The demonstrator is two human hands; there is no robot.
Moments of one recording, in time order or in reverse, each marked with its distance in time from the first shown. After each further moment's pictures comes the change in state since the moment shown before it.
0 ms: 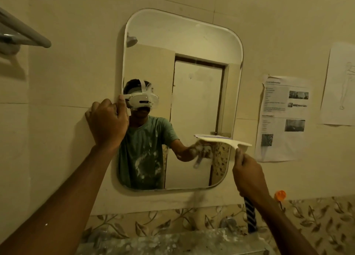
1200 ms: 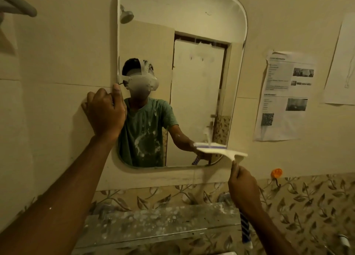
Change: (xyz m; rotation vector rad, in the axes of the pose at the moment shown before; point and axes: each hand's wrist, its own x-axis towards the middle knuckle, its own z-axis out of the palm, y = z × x) left_hand -0.028 -0.009 -0.001 -0.007 -0.016 -0.053; right_hand -0.052 0.060 0.032 -0.044 -0.036 0.072
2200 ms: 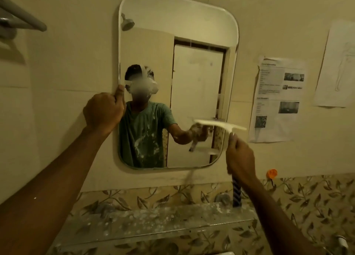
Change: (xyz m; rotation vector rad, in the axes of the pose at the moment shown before) left_hand 0.023 0.004 -0.024 0.071 -0.199 0.108; right_hand 0.035 -0.053 -0.030 0.192 0.093 -0.091
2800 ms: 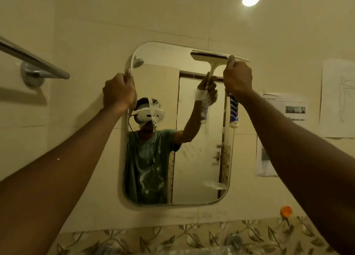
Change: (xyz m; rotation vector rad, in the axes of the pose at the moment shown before) left_hand 0.118 0.057 -0.027 -0.256 0.103 -0.094; right_hand 0.198 -0.204 -0.034 0.065 0.238 -0.281
